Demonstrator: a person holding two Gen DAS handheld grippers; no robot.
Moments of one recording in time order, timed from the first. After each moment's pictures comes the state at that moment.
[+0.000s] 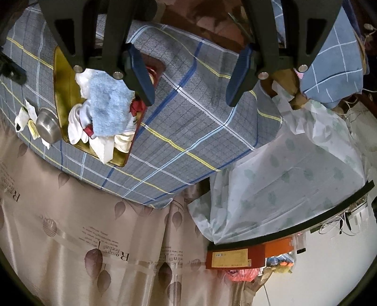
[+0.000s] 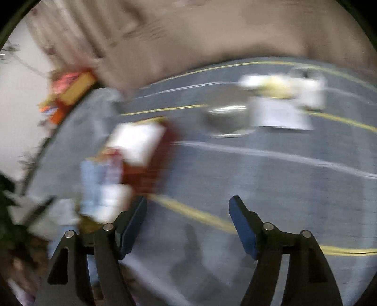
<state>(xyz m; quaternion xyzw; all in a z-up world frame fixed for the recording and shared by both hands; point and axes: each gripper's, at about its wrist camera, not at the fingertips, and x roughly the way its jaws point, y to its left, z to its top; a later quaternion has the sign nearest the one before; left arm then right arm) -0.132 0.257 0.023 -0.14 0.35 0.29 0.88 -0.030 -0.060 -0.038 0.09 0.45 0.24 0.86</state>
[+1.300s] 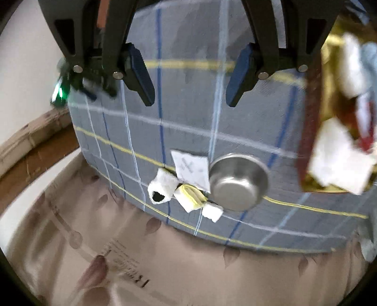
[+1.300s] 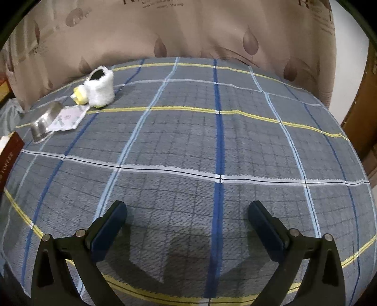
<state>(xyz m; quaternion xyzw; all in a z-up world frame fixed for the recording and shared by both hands) 0.076 0.018 0.015 -0.20 0.49 -0.12 0.84 0.000 -0.302 -0.096 0.01 0.43 0.02 0.90</state>
